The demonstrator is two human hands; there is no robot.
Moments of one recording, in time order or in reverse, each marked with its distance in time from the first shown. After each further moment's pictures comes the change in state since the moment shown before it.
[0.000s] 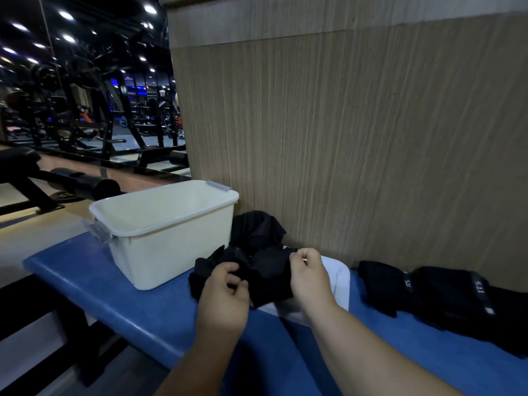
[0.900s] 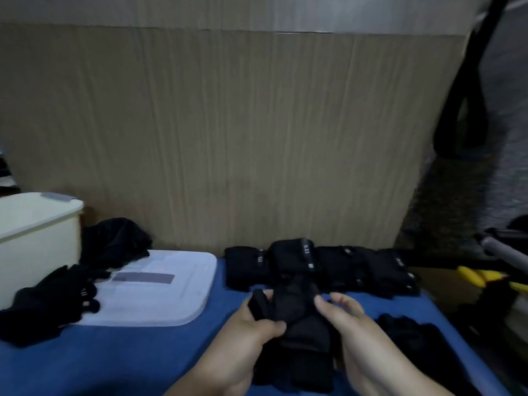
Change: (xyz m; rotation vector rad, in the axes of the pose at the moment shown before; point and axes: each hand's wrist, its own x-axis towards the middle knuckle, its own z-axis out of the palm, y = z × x) left_hand -0.144 0.107 0.135 -0.686 -1.035 -0.296; right_hand -0.109 0.050 -0.259 0.478 0.167 0.371
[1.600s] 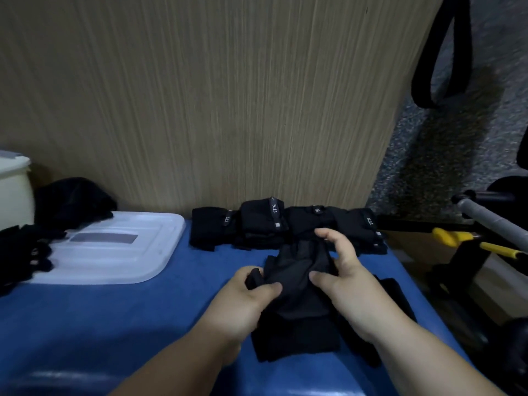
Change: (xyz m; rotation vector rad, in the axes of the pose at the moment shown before) left_hand 0.011 -0.030 0.059 0.283 0.227 -0.141; right_hand -0.001 -0.014 -0.068 -0.533 -0.070 -0.352
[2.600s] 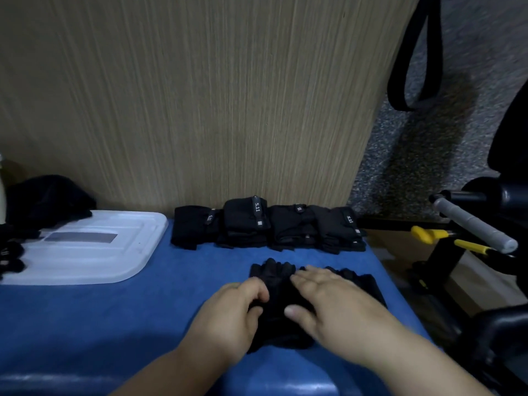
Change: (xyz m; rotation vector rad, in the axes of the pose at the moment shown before) left_hand 0.008 -0.028 0.002 0.921 0.025 0.604; right_hand -0.025 -0.004 -0.019 -1.192 -0.281 -0.172
